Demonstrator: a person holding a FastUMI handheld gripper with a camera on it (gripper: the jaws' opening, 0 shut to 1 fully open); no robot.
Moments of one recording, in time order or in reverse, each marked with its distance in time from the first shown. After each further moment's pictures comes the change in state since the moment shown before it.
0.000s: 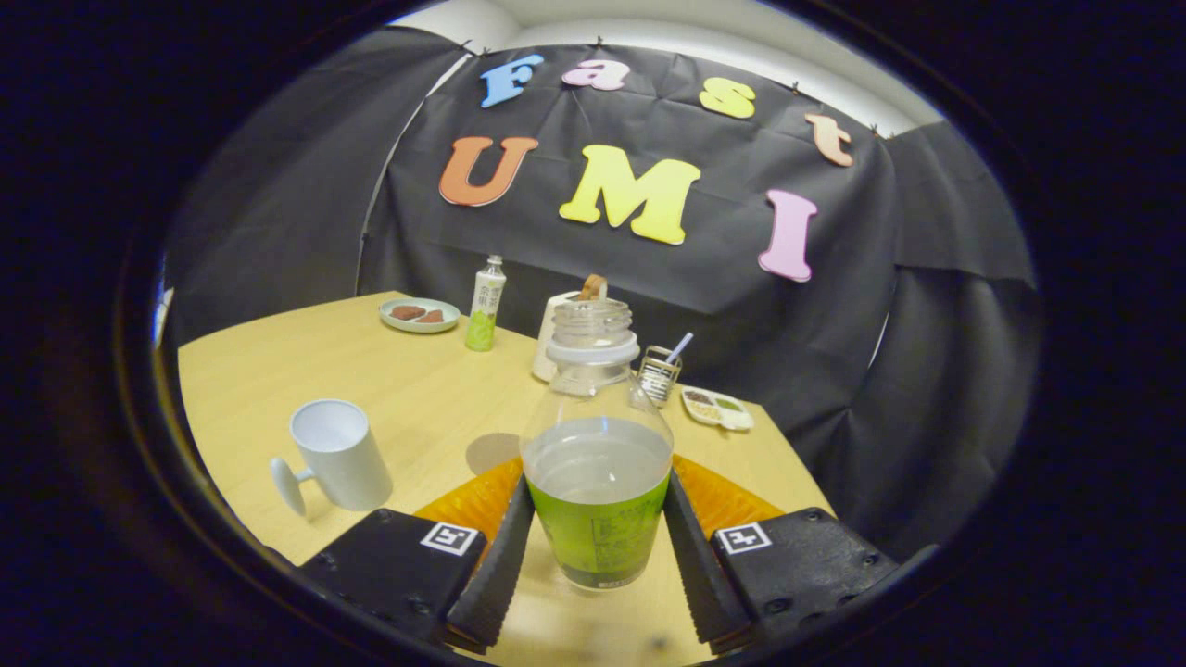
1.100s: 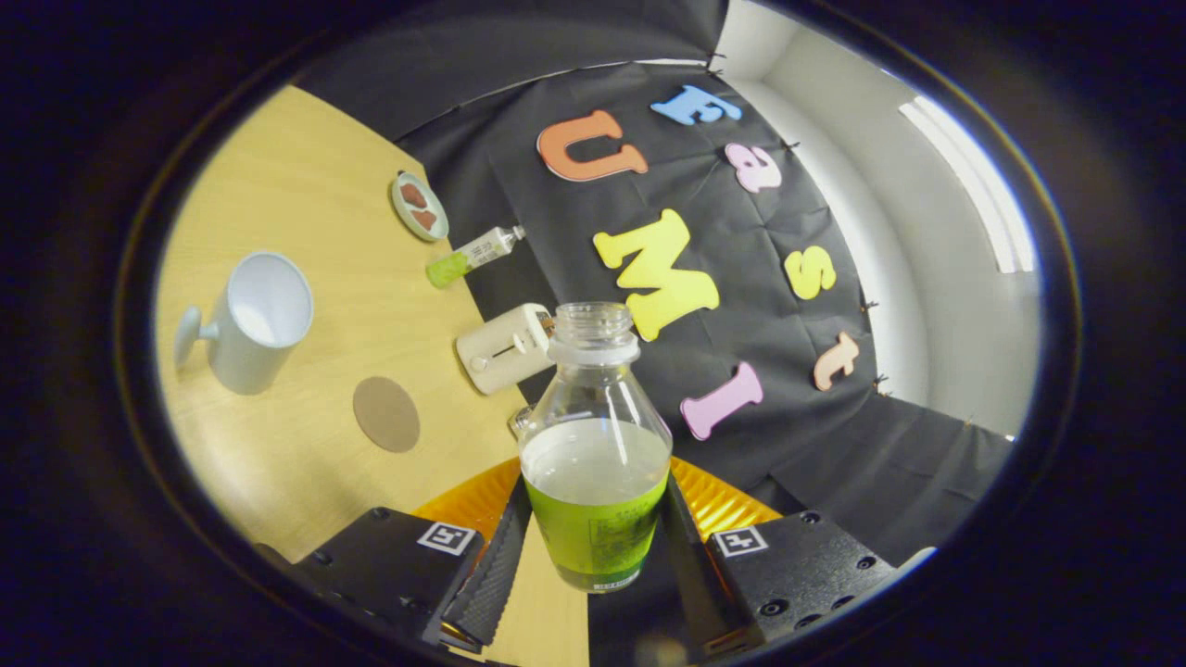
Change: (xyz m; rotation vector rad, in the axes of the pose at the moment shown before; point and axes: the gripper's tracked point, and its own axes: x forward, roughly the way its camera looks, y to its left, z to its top) arm -0.019 0.009 0.066 -0.736 -0.046 -0.405
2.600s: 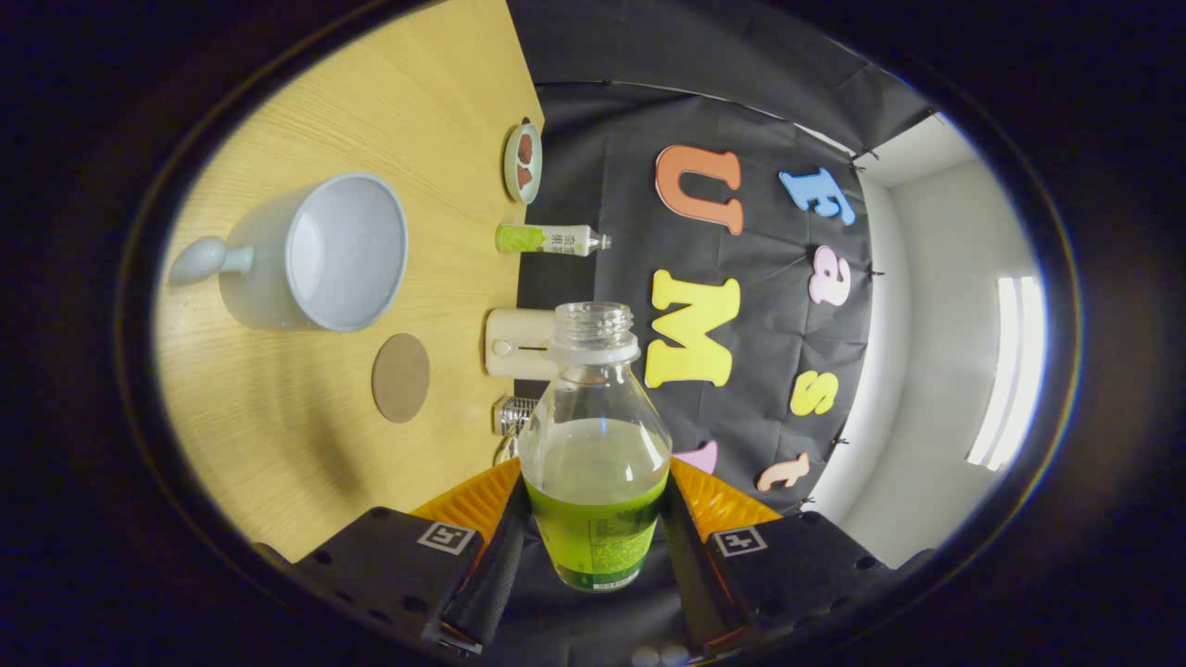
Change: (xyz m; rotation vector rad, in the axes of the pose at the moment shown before) arm -0.007 0.039 0.052 -0.478 -0.023 -0.103
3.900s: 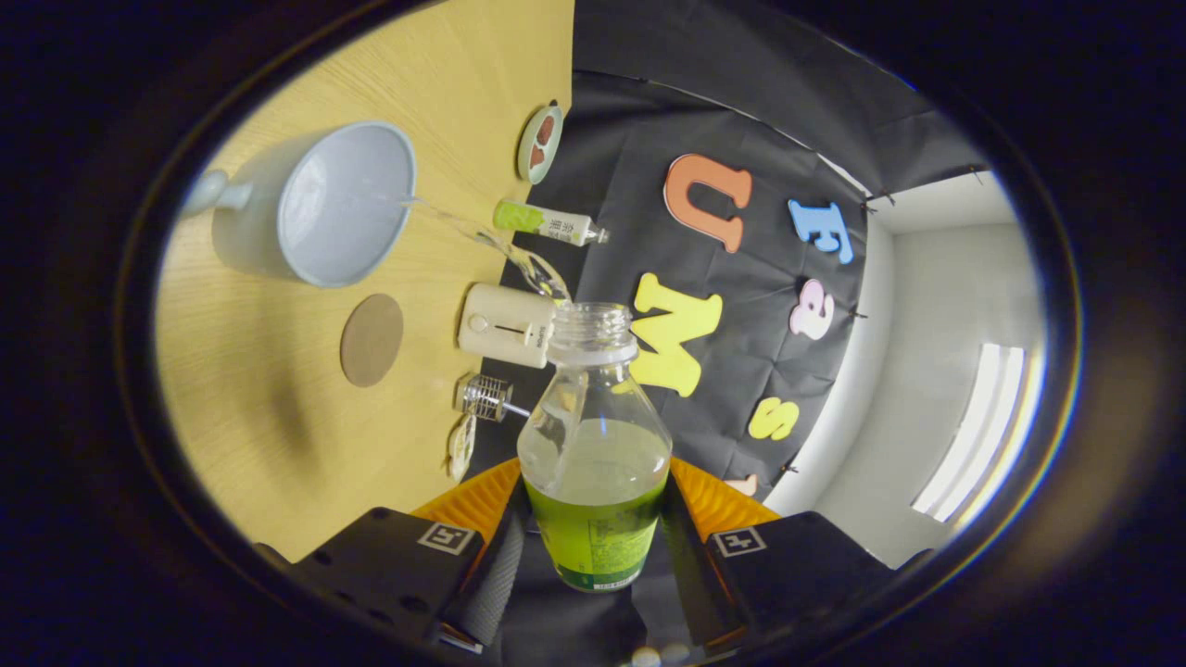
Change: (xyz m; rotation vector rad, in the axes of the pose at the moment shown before) arm 0.001 -0.021 -0.001 -0.153 0.026 -0.133
